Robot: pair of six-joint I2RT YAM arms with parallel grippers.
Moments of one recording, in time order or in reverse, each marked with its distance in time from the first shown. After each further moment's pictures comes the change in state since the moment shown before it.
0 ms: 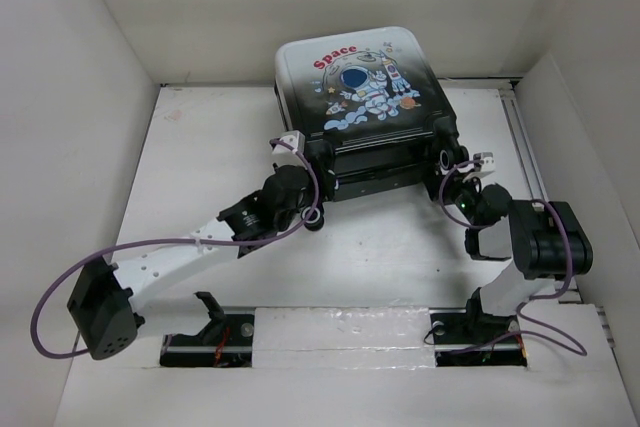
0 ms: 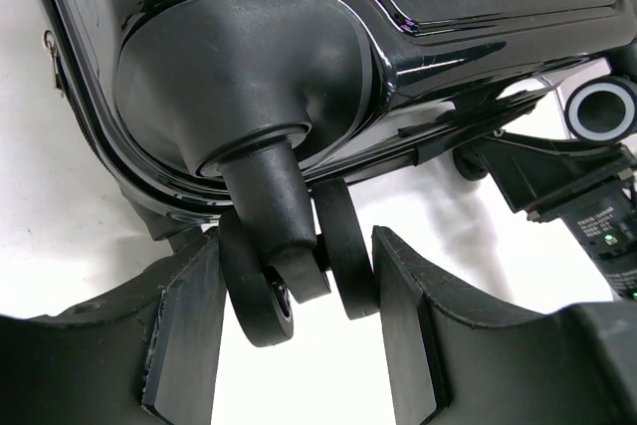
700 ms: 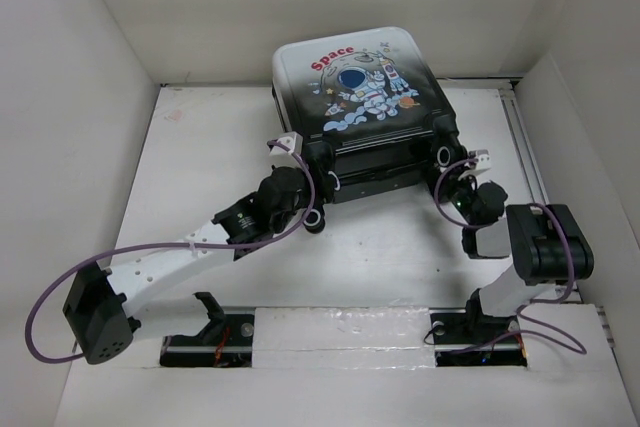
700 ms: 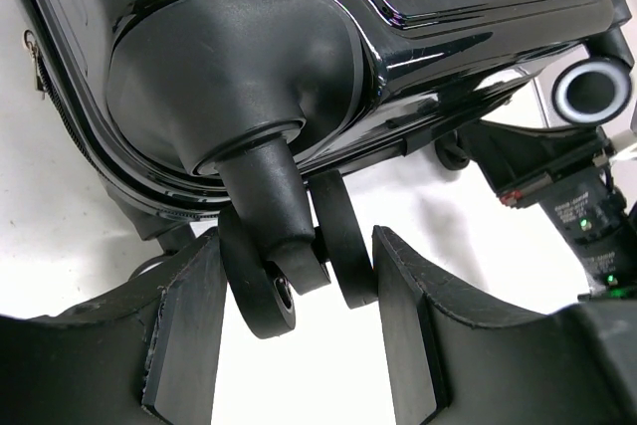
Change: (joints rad) left arm 0.000 -0.038 -0.011 -0.015 0.038 -0.022; right arm 0.042 -0.026 0.020 -0.028 0.038 -0.030
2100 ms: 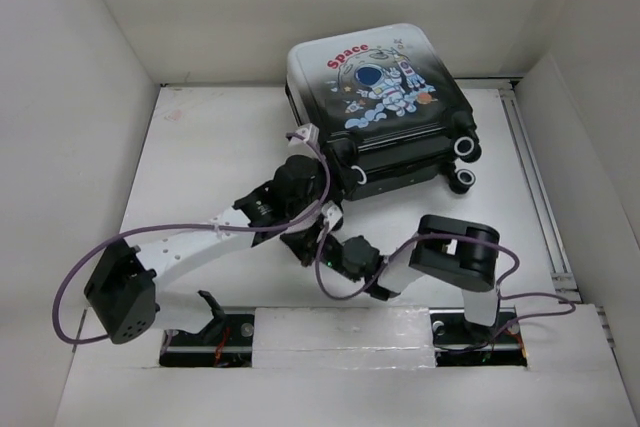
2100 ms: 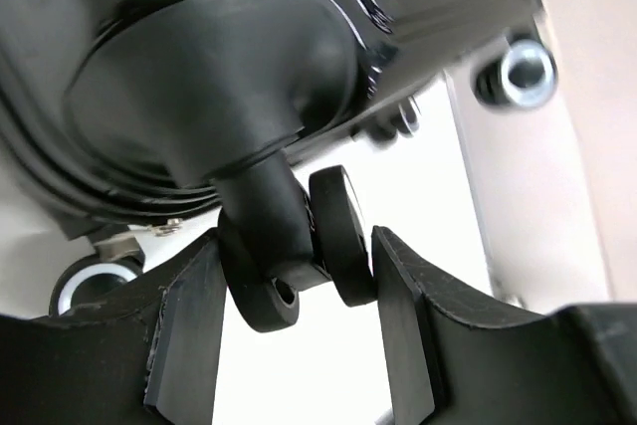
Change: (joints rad) left arm 0.049 0.146 0.062 0.122 0.180 -0.130; right arm 1.187 0.332 0.348 0.143 0.689 0.004
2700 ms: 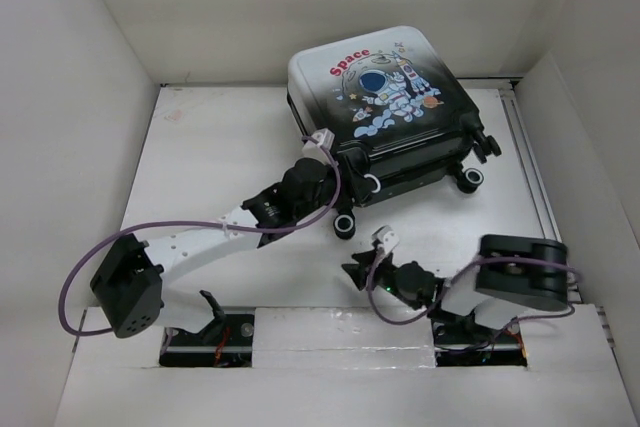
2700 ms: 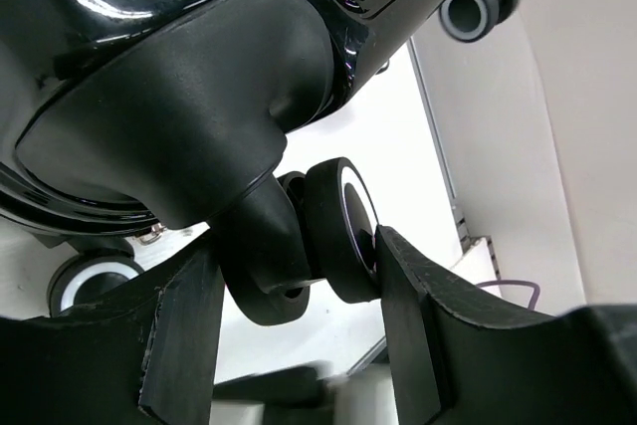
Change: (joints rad) left arm -0.058 0.058 0.013 0.048 0.126 -0.032; right arm 0.108 -0.277 -0.503 -0.115 0.147 -0.032
